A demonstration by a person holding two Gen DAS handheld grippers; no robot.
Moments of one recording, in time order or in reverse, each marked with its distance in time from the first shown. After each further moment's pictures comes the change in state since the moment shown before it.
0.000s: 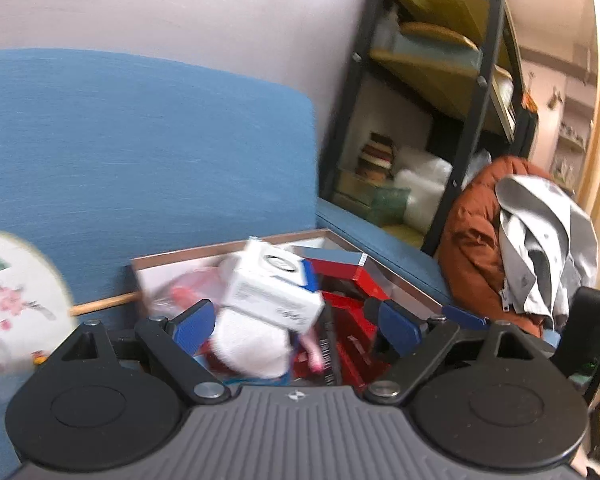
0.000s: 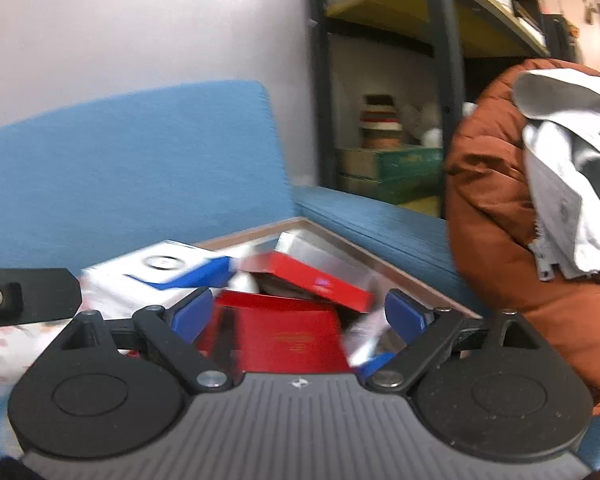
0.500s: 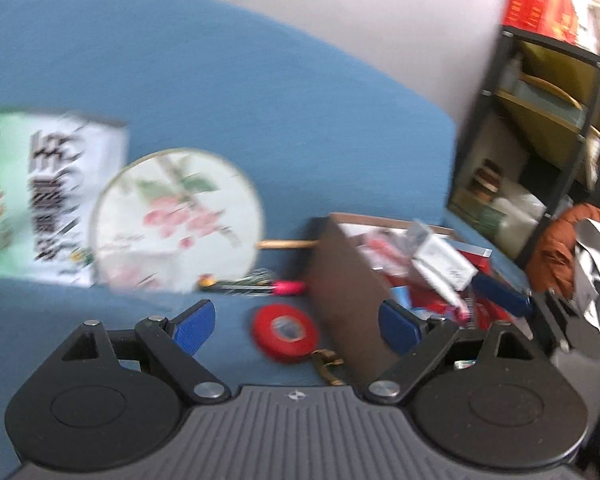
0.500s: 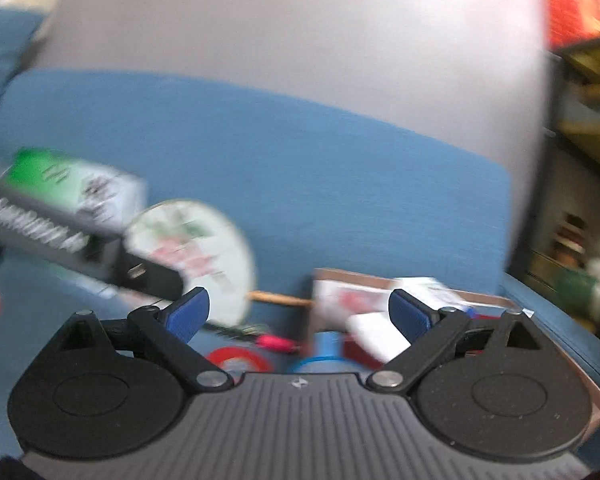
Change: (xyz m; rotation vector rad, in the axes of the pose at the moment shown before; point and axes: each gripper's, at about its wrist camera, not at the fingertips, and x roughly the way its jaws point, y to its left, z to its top) left arm -0.098 0.117 -0.047 -0.224 0.016 0.230; right arm -0.070 0.149 -0.042 -0.468 -0.100 0.418
